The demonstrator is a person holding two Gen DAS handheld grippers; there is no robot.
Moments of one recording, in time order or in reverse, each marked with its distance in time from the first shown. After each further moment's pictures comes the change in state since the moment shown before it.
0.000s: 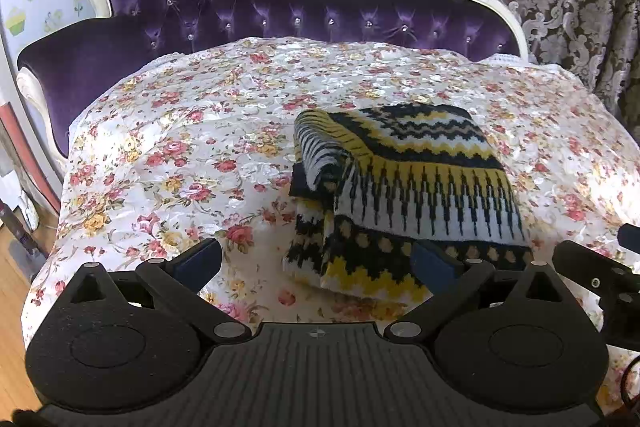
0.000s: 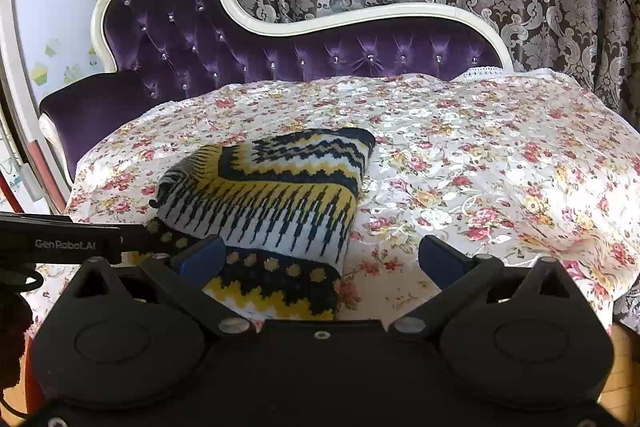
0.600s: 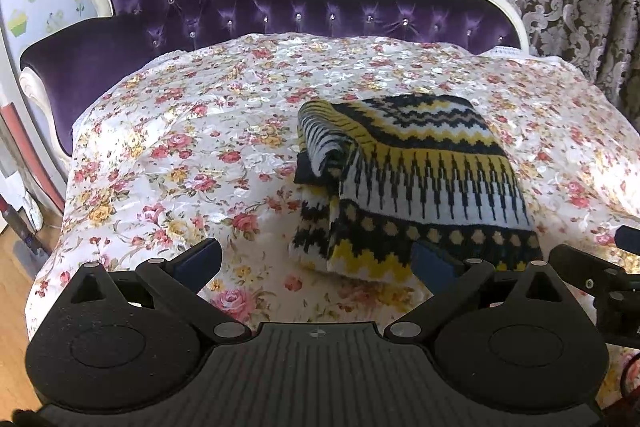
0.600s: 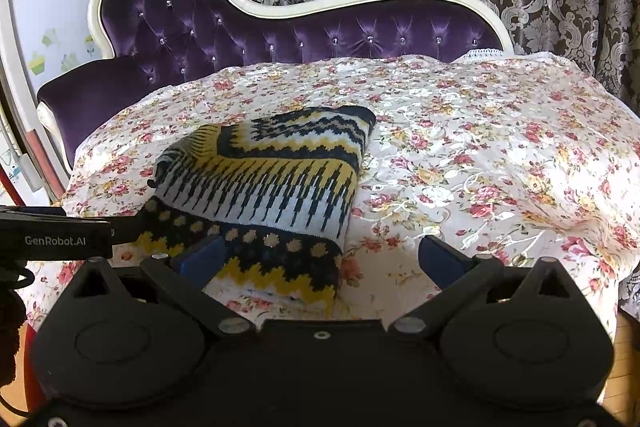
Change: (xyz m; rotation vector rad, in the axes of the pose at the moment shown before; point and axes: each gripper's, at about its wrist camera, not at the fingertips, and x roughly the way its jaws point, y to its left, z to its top) left arm -0.002 0.001 -0.008 0.013 0.012 0.008; right arm 0.003 0.002 -0.009 0.008 0.052 0.001
